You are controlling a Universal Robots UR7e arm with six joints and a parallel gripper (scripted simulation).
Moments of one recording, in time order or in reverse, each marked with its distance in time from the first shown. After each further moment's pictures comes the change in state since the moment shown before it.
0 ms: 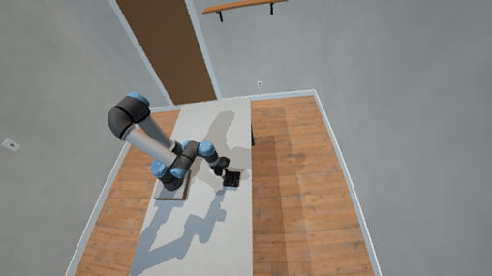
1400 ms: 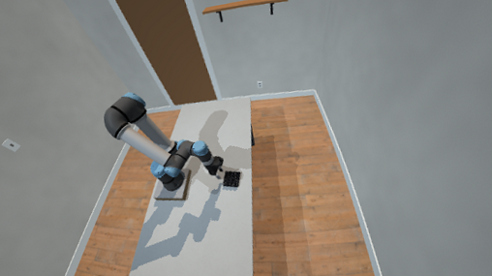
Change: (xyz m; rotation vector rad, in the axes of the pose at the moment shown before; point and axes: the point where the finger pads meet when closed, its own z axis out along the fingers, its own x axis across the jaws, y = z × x) arm 0.002 0.038 0.000 0.000 0.000 0.000
